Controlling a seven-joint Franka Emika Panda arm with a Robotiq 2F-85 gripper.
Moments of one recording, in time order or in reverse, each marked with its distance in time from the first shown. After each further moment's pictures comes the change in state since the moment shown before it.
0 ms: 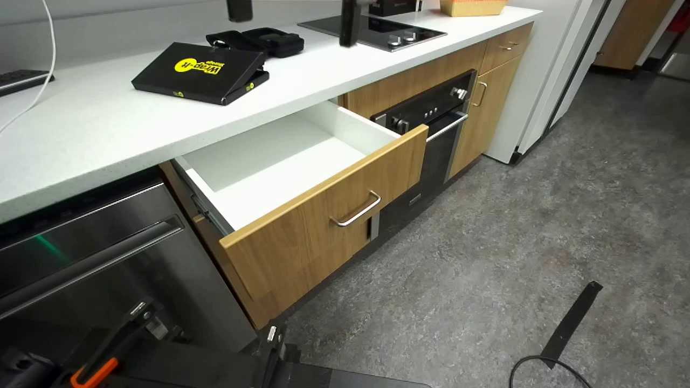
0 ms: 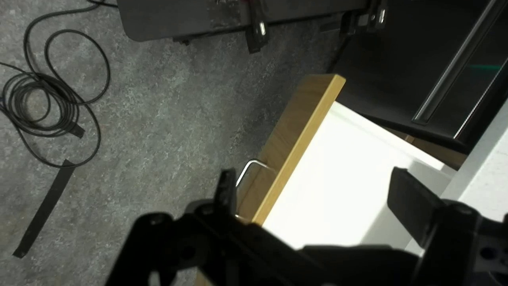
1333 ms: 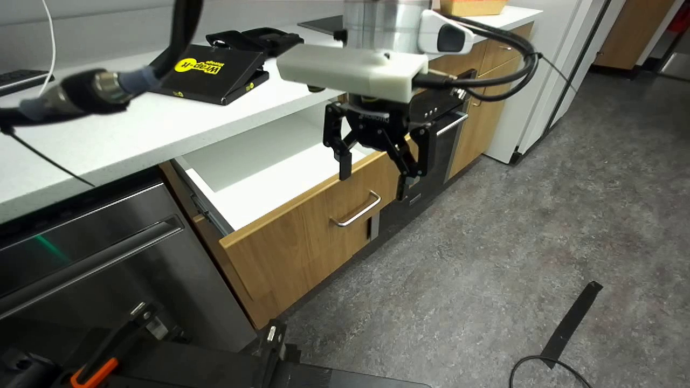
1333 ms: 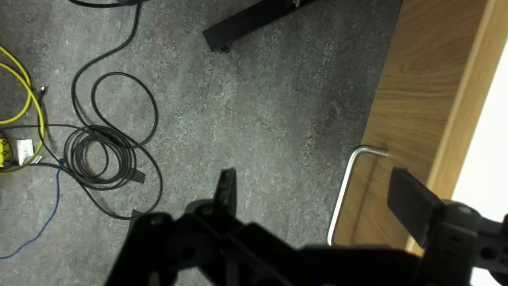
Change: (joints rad) arm -0.046 0.620 0.018 0.042 -0.013 0.500 0.231
